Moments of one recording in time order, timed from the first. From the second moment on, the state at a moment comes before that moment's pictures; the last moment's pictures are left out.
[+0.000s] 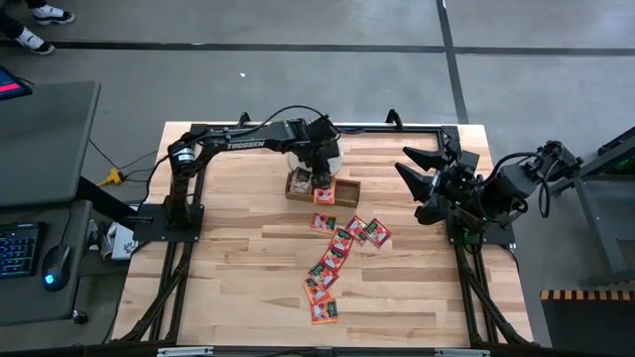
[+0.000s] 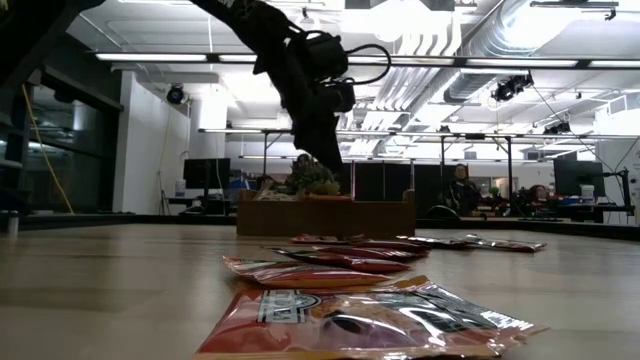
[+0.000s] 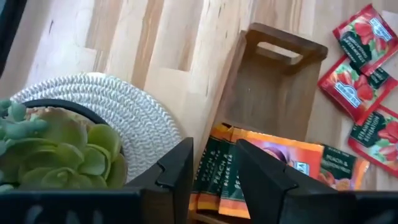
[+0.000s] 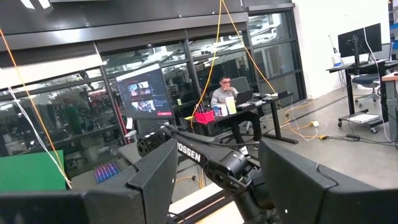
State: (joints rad) left arm 0.38 1.96 1.62 -0.67 0.17 0.16; right arm 0.52 0.98 1.07 0.29 1.00 -0.03
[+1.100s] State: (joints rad) left arm 0.27 1.96 1.66 -0.87 0.33 0.05; right arm 0.52 0.98 1.07 0.27 1.01 0.00
